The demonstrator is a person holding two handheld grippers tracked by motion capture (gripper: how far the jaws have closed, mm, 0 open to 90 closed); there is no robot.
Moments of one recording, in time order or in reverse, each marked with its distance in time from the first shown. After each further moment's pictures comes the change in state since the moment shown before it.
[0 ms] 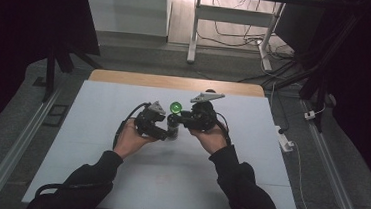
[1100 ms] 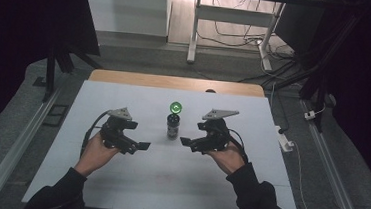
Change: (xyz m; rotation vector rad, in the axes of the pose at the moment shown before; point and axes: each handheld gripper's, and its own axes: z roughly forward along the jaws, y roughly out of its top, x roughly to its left) left arm -0.014 -0.056 -0.094 -0.069 -0.110 -0.102; right arm 0.019 -0.038 -0.048 0.023 0.031 0.005
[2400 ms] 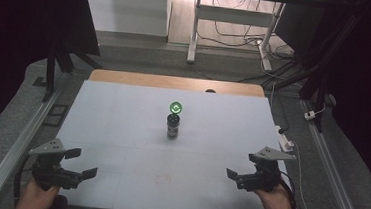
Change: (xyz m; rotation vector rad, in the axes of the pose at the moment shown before) left arm -0.033 -0.121 -0.108 -0.108 0.189 -0.184; right arm -0.012 -0.112 -0.111 -0.019 -0.233 0.127
